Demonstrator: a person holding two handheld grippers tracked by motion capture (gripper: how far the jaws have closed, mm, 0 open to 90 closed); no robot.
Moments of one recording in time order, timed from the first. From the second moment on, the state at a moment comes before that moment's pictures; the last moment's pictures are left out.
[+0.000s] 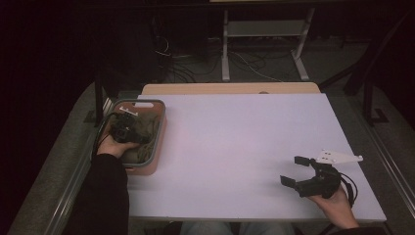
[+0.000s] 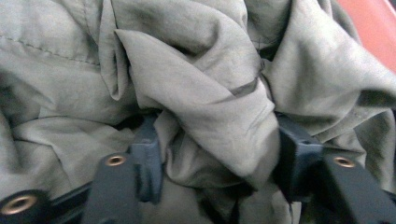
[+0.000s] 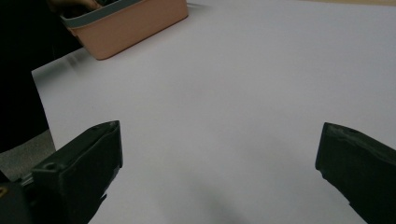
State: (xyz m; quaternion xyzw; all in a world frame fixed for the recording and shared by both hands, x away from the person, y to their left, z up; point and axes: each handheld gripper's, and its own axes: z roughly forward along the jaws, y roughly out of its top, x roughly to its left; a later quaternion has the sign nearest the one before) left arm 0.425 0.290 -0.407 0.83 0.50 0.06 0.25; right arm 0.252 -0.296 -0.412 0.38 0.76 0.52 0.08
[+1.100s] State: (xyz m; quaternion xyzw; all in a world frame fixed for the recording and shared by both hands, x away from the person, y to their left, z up) left arm 0.412 0.310 -0.360 0.79 0.52 0.04 0.31; right arm 0.253 -0.297 -0.413 0.38 0.76 0.52 0.08
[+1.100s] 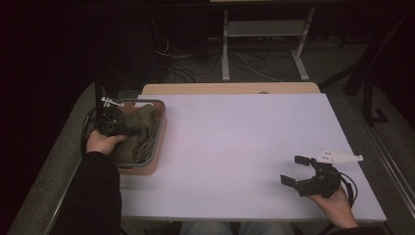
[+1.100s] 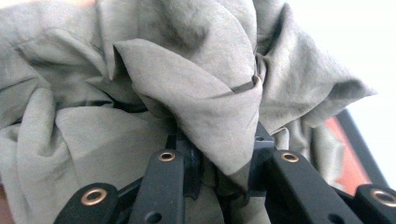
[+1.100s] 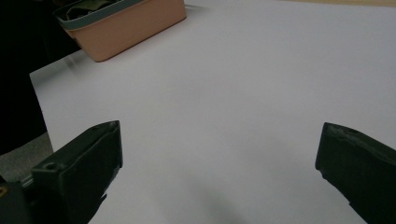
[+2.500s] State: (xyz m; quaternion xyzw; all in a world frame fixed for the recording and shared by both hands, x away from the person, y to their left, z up) left arm 0.393 0.313 -0.211 0.81 0.47 0.05 0.34; right arm 0.253 -0.295 -0.412 0.38 0.76 0.52 0.08
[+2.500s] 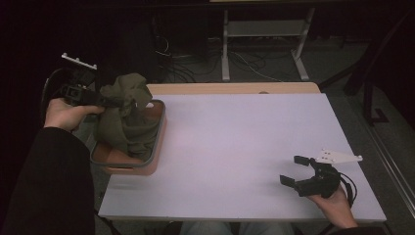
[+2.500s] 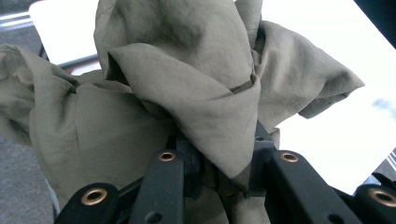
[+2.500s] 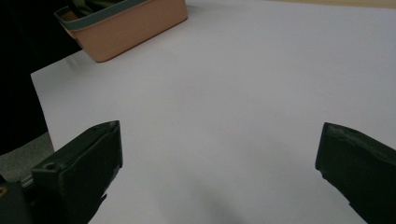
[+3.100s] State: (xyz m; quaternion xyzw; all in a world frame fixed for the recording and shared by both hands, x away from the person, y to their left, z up) left arm 0.390 0.295 -0.156 0.82 0.44 0.09 0.35; right arm 0.252 -0.295 -0.412 0.37 0.76 0.53 0.09
